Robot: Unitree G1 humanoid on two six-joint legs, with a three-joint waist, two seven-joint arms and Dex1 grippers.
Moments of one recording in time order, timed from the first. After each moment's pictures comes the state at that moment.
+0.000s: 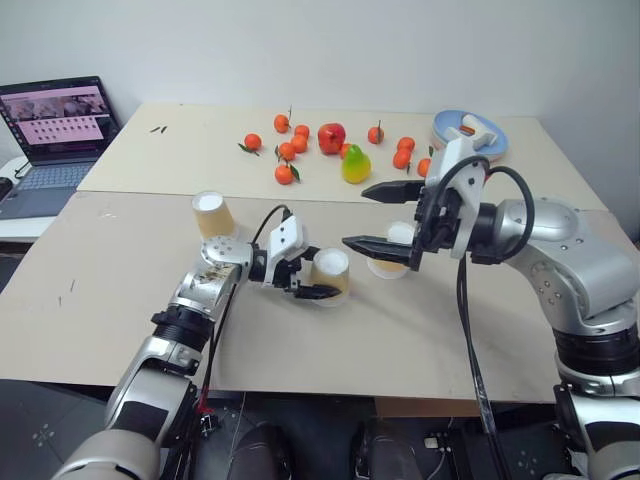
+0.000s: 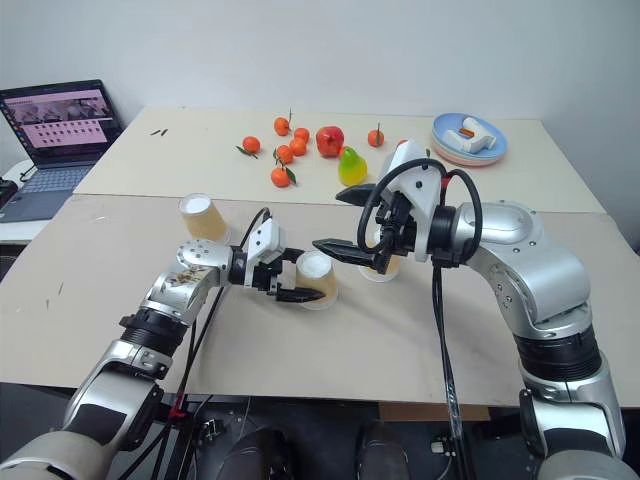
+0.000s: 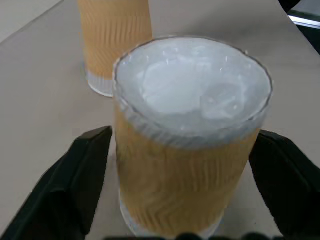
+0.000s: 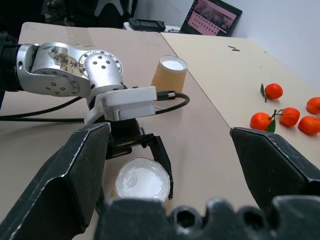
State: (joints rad) left arm -0.74 0.40 -0.23 0.44 -0.20 0.17 -1.25; right arm -0.71 -0.69 0.05 -0.37 0.56 0.72 0.85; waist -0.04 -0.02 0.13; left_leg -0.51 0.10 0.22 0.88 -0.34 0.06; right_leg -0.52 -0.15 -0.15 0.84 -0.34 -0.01
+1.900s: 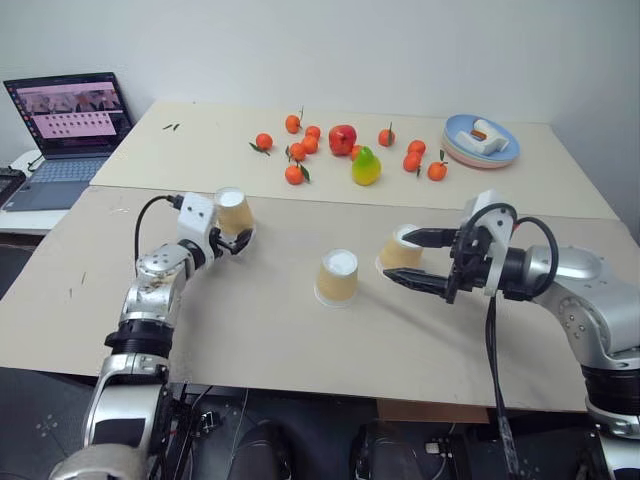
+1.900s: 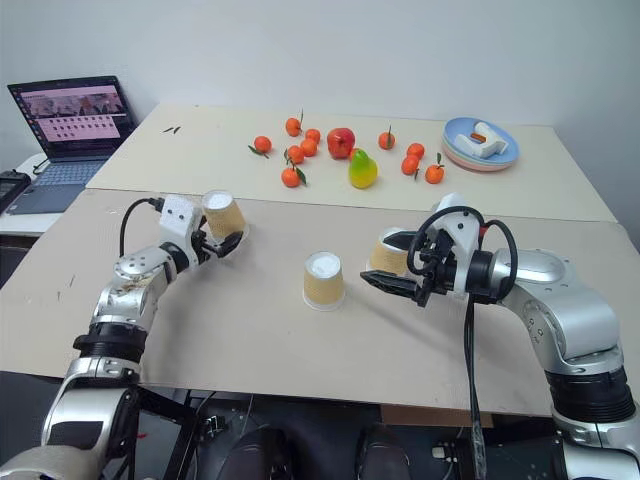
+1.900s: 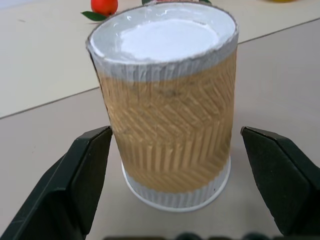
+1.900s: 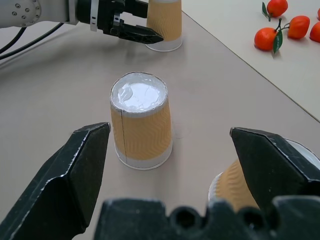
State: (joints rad) left arm -0.70 0.46 0.07 0.57 -0.11 0.18 -0.55; right arm -0.43 -0.77 -0.07 -0.33 0.57 0.73 0.90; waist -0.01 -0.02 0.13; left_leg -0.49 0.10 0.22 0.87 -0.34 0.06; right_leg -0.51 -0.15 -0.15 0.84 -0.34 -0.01
